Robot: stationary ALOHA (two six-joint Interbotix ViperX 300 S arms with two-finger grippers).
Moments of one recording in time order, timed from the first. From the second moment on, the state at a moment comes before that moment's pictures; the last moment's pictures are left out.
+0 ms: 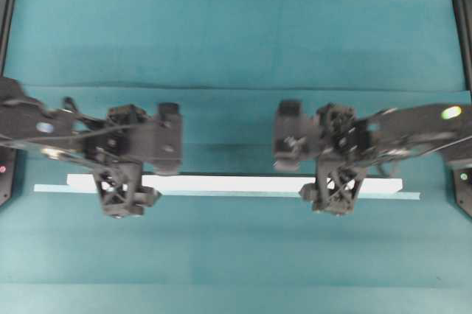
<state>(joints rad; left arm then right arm) -0.04 -0.24 0.71 0.03 0.57 -0.09 0.00 -0.15 0.66 0.01 0.60 0.11</state>
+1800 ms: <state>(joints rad) 0.00 -0.85 0.77 0.03 0.07 -0.09 -0.02 -0.98 0.89 0.00 0.15 0.11</state>
